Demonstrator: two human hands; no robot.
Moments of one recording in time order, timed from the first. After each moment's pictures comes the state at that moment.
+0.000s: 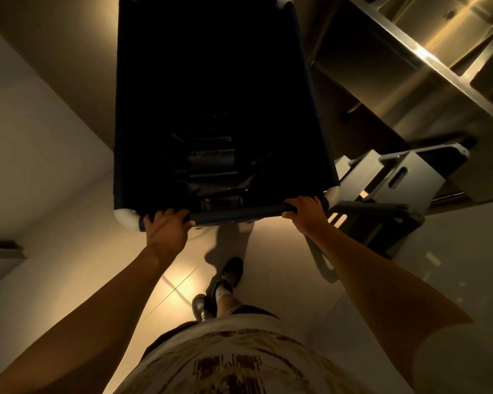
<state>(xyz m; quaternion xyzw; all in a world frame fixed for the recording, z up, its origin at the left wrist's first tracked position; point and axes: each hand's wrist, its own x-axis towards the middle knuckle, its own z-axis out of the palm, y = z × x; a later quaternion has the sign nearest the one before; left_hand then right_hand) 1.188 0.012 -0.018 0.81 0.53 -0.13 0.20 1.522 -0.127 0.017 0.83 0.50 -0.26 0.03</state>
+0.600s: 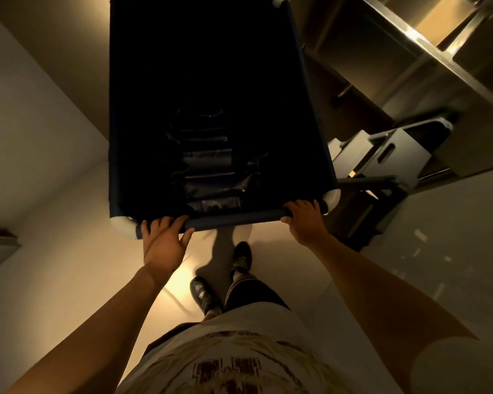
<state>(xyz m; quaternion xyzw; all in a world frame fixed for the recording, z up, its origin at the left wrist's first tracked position) 1.128 -0.099 -0.043 0.83 0.52 -0.04 0.17 1.470 -0.235 0.009 0.83 0.50 -0.23 0.08</state>
